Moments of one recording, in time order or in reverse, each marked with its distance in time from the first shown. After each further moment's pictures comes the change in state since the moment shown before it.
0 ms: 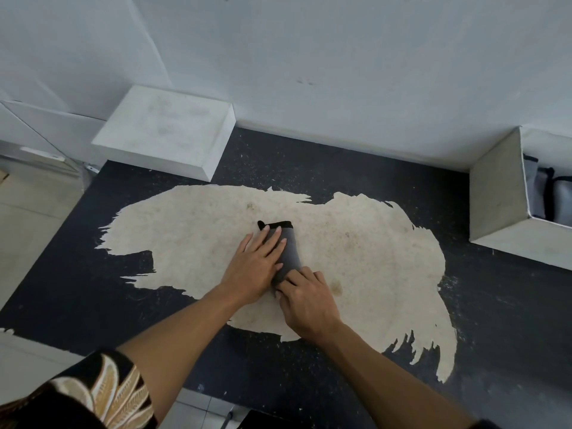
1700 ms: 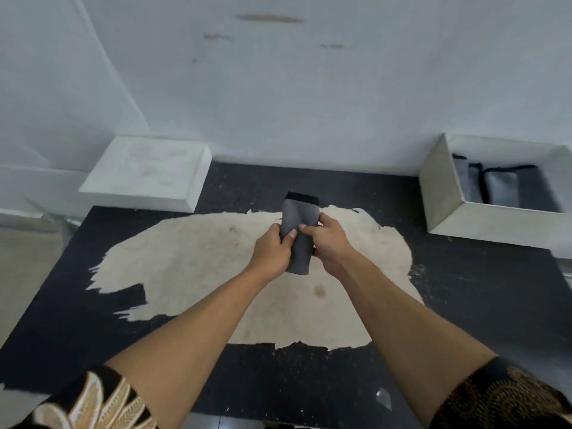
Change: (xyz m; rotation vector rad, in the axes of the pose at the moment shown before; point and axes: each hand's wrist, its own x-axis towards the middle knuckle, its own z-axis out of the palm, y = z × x) left_hand 0.031 0.075 -0.106 -1.049 0.123 -0.392; right_hand 0.067 0.048 -0.104 1.372 0.205 0.896
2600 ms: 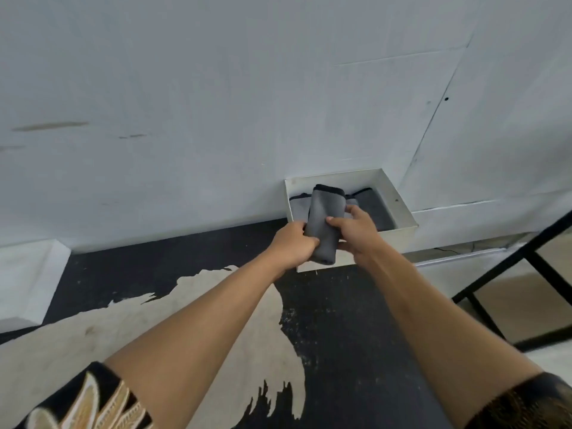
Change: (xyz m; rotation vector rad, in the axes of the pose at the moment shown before) left_hand 0.011 0.268 0.239 0.201 -0.418 0.255; right_hand -0.008 -0.109 -0.352 0.161 0.335 -0.159
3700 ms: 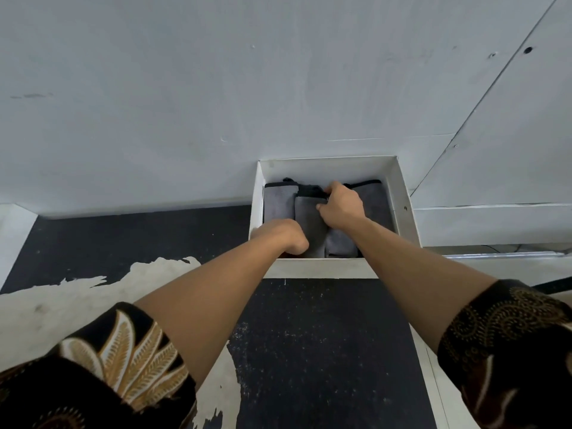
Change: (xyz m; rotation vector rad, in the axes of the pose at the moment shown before) left_hand 0.164 0.004 0.072 0.686 -0.174 -0.483; right_hand 0.211 0.030 -0.044 -1.088 -0.152 -0.161
